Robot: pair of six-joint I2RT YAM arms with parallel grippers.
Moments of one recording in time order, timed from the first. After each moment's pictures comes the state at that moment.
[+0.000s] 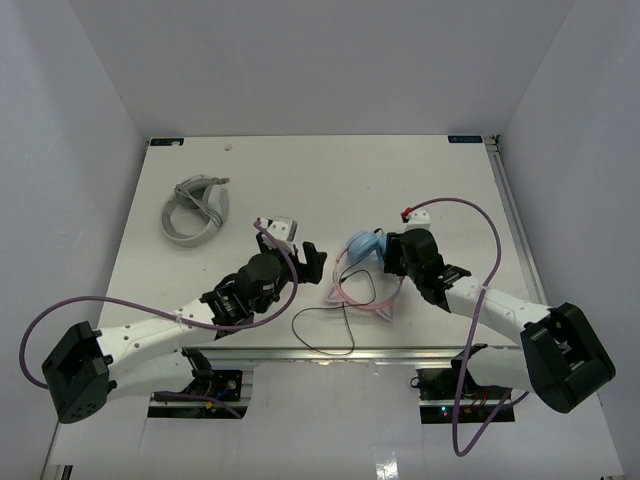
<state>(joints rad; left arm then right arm) -0.97 1.05 0.57 0.28 -0.47 -0.37 0.58 1.22 0.52 0.07 0.28 0.33</state>
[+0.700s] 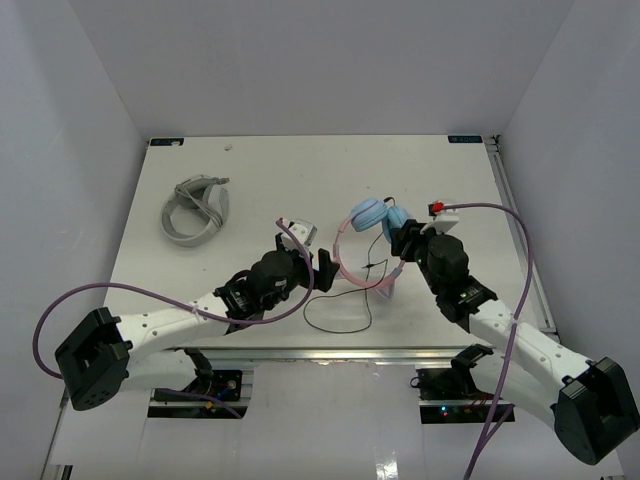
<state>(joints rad) -0.97 1.17 0.59 0.30 -0.31 -0.33 0.58 0.93 0.47 0.24 0.31 0.33</state>
